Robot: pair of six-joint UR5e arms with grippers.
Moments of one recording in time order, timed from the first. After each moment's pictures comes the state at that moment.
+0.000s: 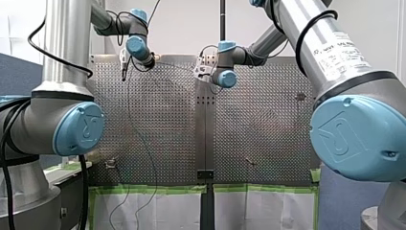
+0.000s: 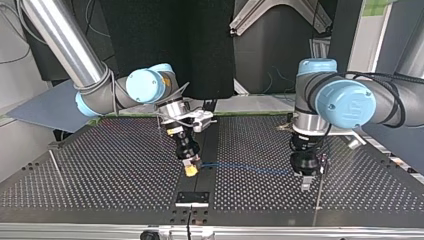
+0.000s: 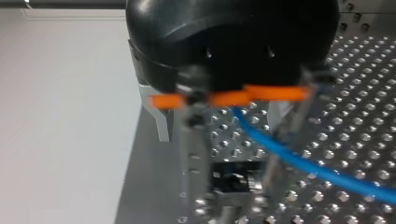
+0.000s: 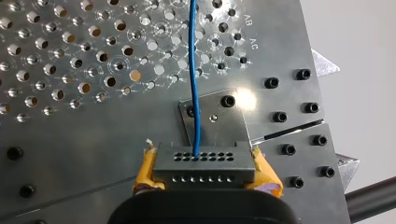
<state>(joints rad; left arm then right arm) -0.10 -1.66 -1.52 -3.08 -1.68 -1.57 2.24 -1.00 1.19 -0.45 1.49 1.79</state>
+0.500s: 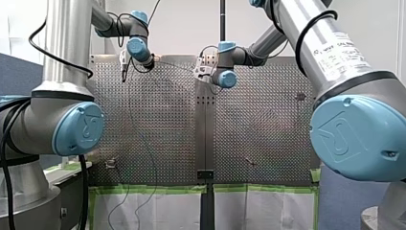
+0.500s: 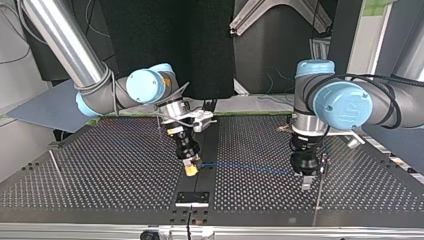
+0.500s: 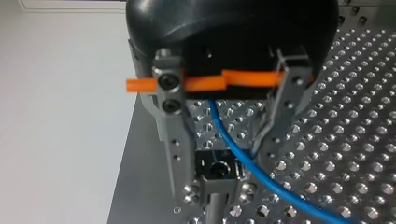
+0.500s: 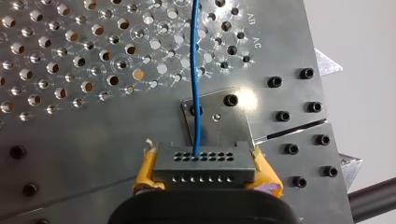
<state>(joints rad) -0.10 -1.67 -1.52 -3.08 -1.71 -1.58 2.24 -1.00 1.19 -0.45 1.49 1.79</state>
